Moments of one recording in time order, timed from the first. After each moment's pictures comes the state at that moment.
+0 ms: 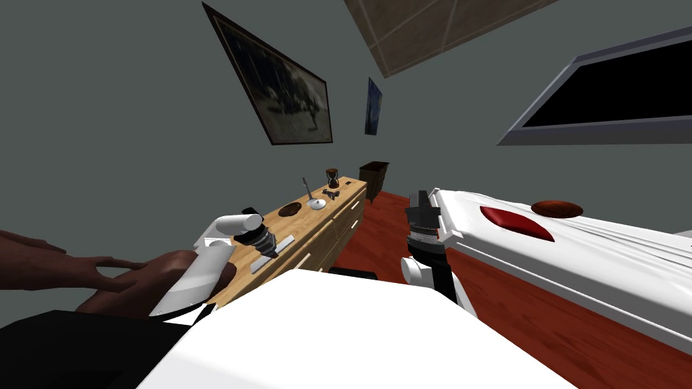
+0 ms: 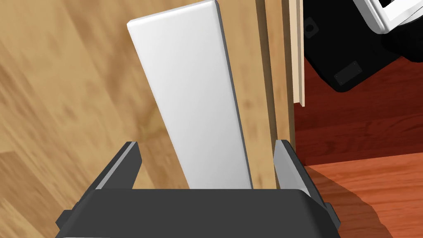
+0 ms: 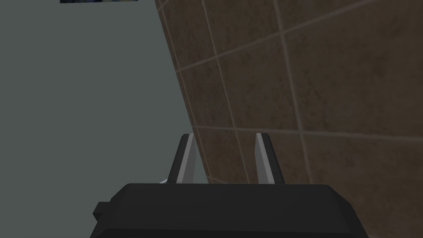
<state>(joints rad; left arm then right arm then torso) 0.14 0.72 0.45 -1.89 0.76 1.94 0.67 0.45 0.01 0.07 -2.28 0.09 -0.46 0.00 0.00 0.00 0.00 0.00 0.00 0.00</state>
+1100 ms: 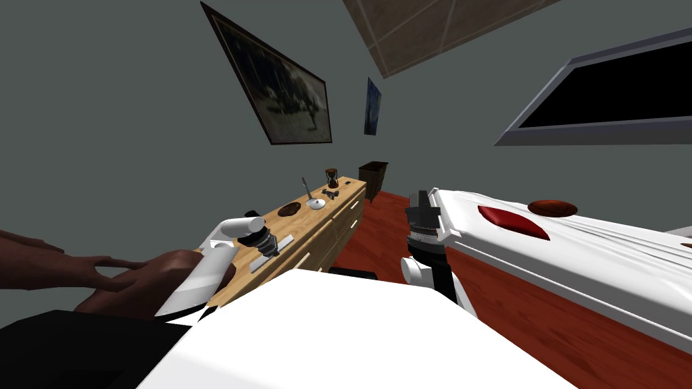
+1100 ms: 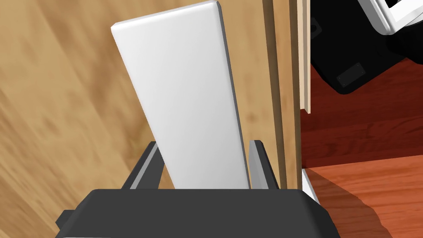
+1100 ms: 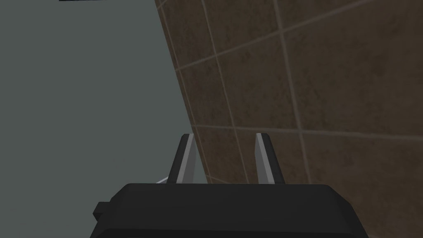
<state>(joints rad) 0.14 0.70 0.42 -1.83 0.73 1.88 0.64 0.45 0.01 0.07 -2.28 0.09 -0.46 0.00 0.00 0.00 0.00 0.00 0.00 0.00</state>
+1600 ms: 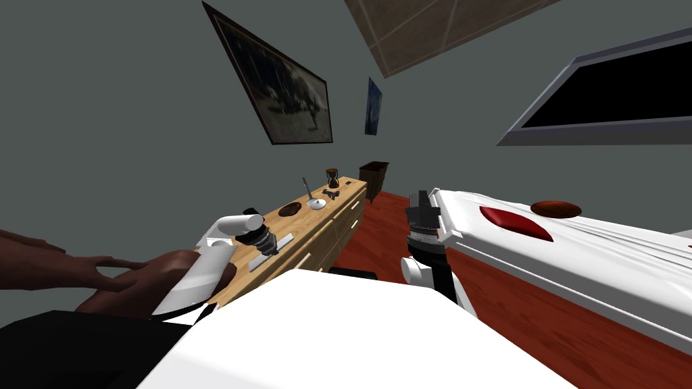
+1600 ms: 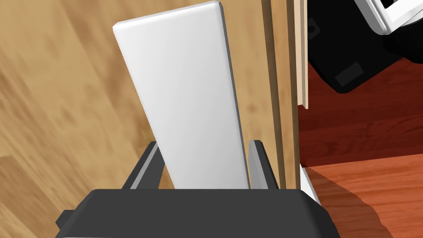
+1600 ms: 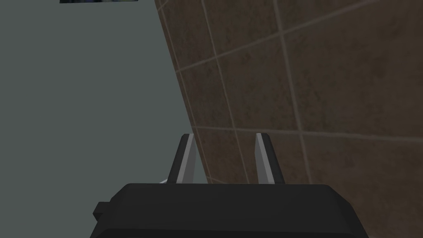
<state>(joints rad) 0.13 0.71 0.44 -1.87 0.75 1.93 0.67 0.45 0.01 0.07 -2.28 0.09 -0.46 0.00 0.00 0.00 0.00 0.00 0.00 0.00</state>
